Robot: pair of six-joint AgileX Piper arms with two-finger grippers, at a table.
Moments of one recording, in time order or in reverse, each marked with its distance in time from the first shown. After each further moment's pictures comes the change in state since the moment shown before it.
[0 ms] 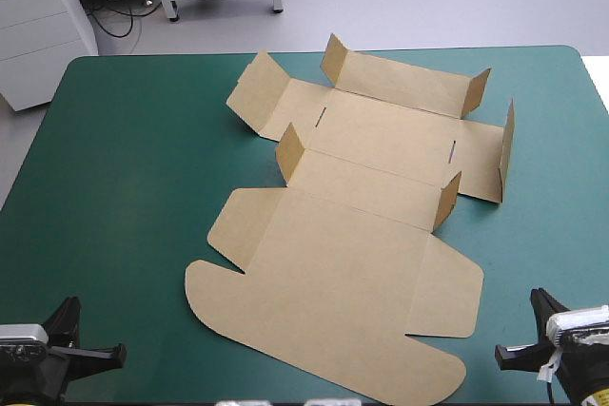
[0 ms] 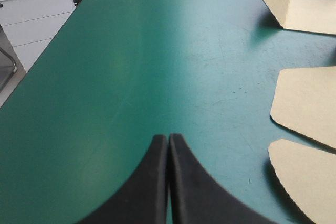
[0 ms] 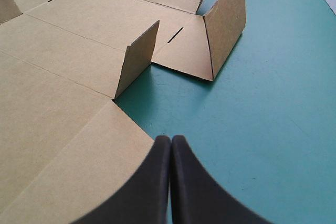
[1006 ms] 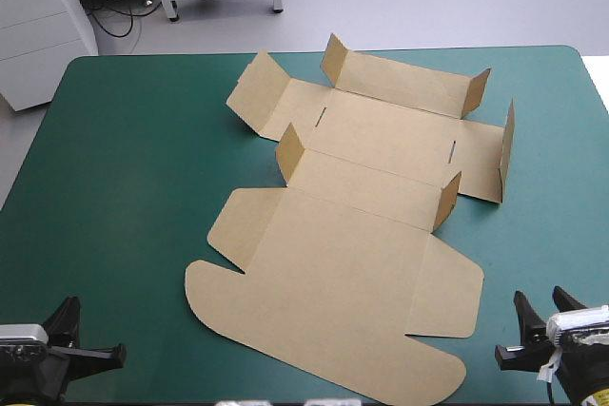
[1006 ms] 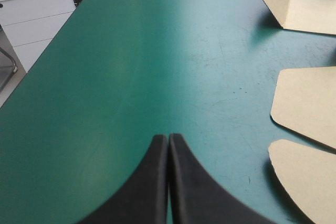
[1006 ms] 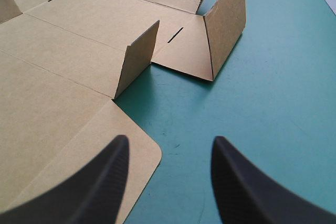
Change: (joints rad) left arm 0.000 0.000 0.000 0.000 -0.001 0.000; right arm 0.000 0.000 0.000 0.000 0.000 -0.001
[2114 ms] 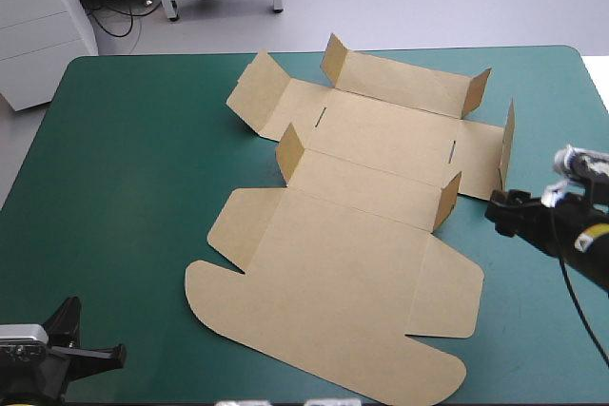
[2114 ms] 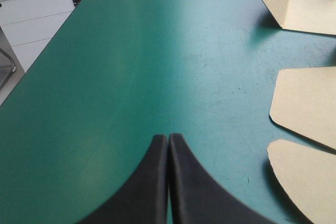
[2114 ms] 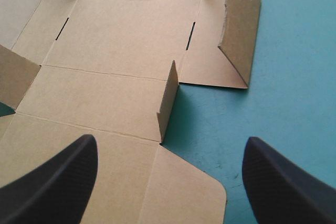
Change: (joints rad) left arm 0.000 0.000 0.000 -0.002 0.000 0.000; right arm 0.000 0.739 -0.563 0.057 0.134 0.347
